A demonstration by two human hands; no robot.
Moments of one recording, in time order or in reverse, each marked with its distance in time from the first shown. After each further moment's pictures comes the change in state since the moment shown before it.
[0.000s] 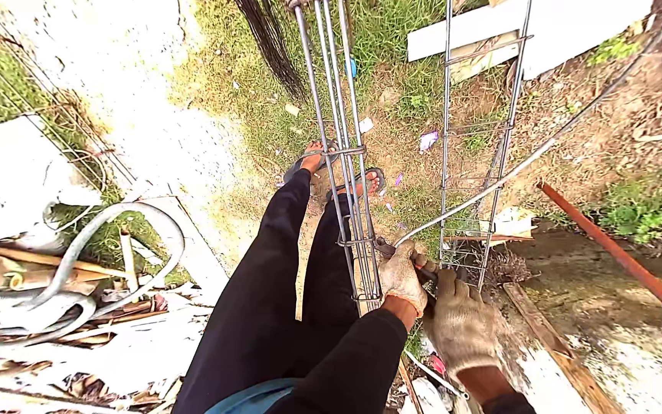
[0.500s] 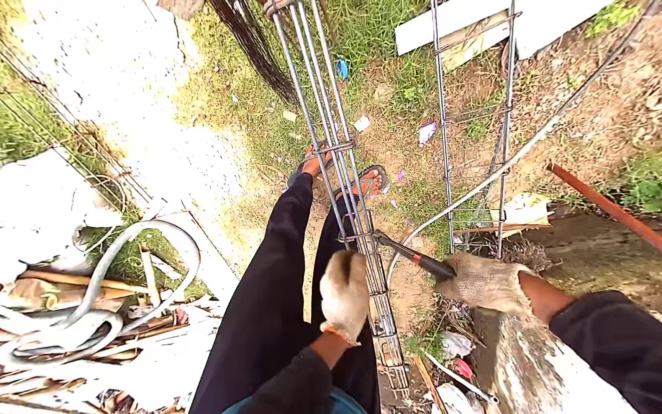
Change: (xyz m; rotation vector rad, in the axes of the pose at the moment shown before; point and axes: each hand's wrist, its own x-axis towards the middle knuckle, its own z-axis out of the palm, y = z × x) left_hand -0.040 0.081 -0.094 1.136 0.082 0.664; right_hand 0.073 0.031 -0.068 0.412 -0.968 -0.067
